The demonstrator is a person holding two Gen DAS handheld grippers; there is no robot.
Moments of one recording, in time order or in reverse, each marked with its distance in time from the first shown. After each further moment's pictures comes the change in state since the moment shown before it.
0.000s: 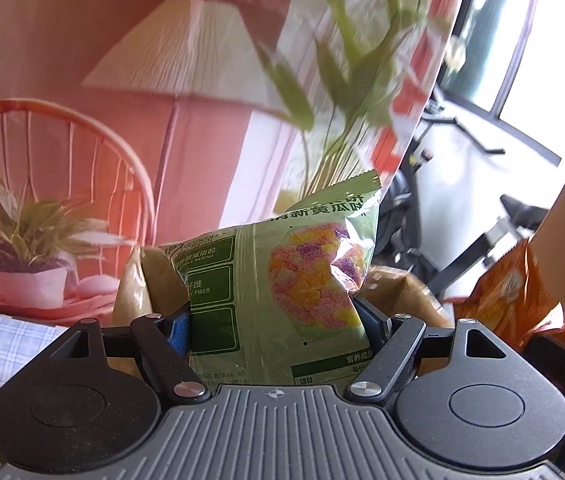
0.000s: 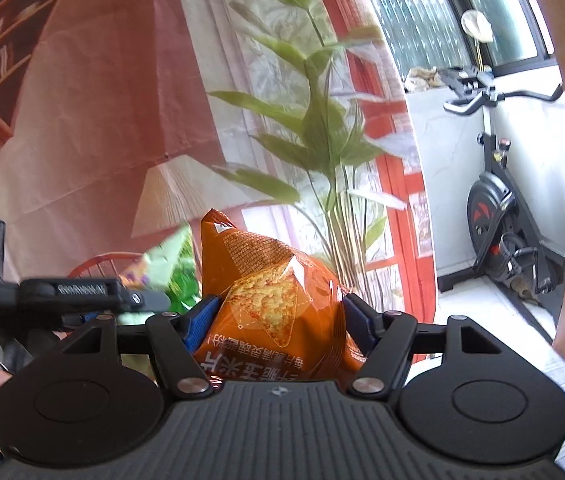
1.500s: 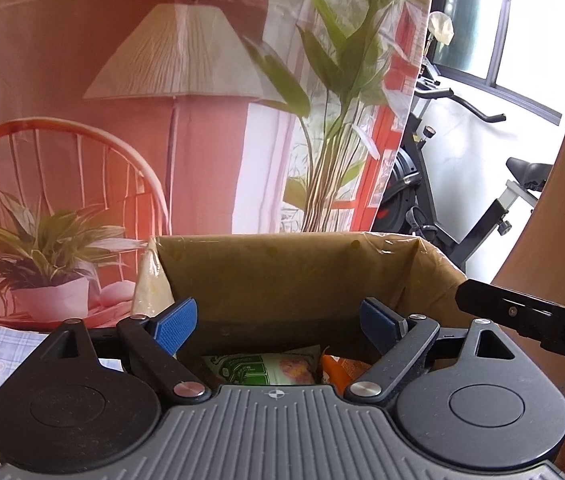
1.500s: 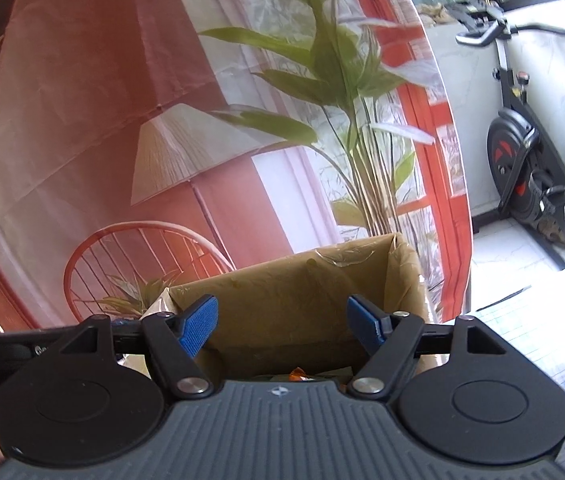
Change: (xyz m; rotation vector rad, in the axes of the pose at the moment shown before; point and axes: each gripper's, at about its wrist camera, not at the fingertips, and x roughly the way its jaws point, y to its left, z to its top) left arm -0.024 -0.002 -0.002 0.115 -0.015 0.050; right arm 0.060 0.007 -0.009 0.075 0.138 0.049
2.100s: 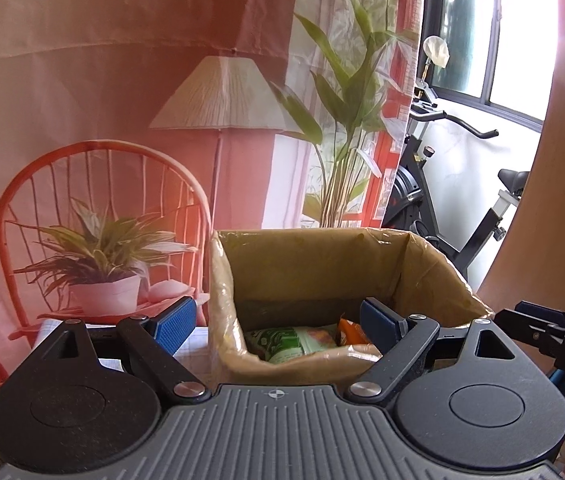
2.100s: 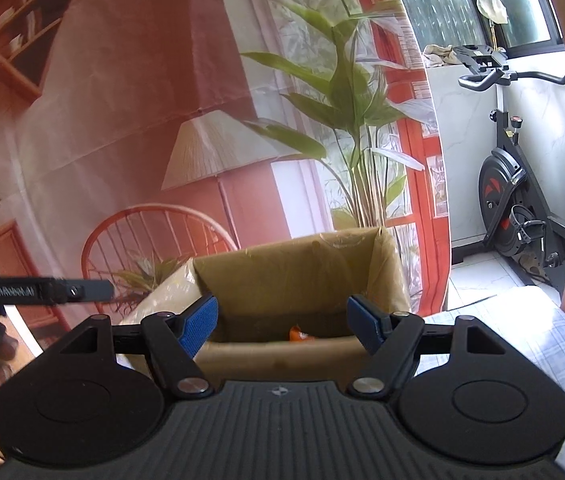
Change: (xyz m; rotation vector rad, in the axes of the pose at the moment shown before) left arm -0.100 0.025 -0.039 0.024 -0.087 0.039; right arm -0.092 0.032 -0.051 -0.113 -0.059 -0.031
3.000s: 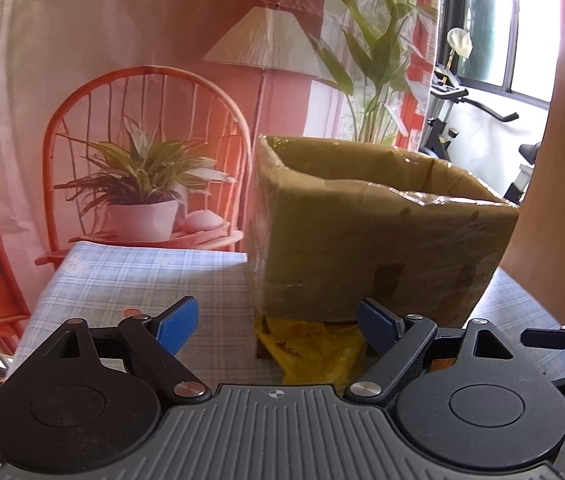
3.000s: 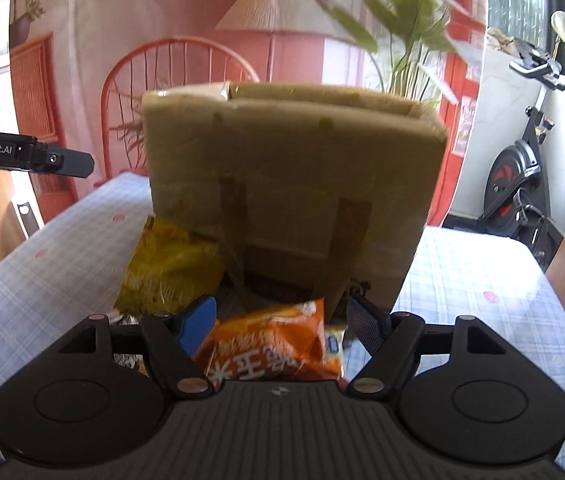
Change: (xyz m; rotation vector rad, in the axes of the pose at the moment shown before) left arm -0.025 0.017 -0.126 -0.039 0.013 0.087; right arm -0.004 0.021 -0.139 -0.323 0.253 -0.036
